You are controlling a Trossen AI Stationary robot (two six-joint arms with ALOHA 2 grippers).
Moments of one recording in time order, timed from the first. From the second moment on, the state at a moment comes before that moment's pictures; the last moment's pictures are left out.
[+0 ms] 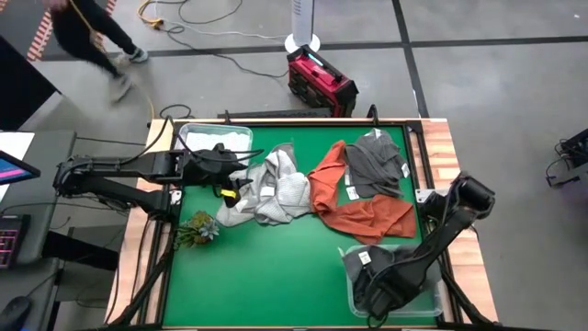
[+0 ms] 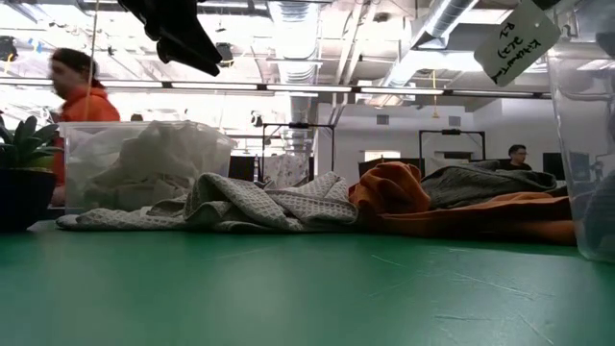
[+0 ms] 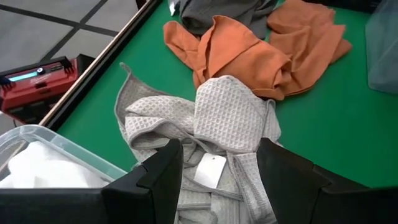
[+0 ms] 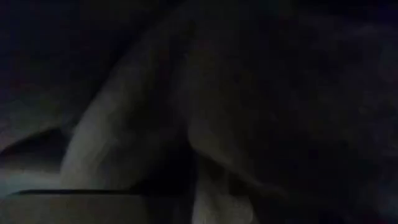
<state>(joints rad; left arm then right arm) 0.04 1.00 0.96 -0.57 -0.30 -0.17 0.83 1.79 1.29 -1.05 -0.13 1.94</state>
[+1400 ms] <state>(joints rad) 0.01 1.00 0.96 -0.52 -0.39 0.07 0.56 1.38 1.29 -1.08 0.22 0.89</state>
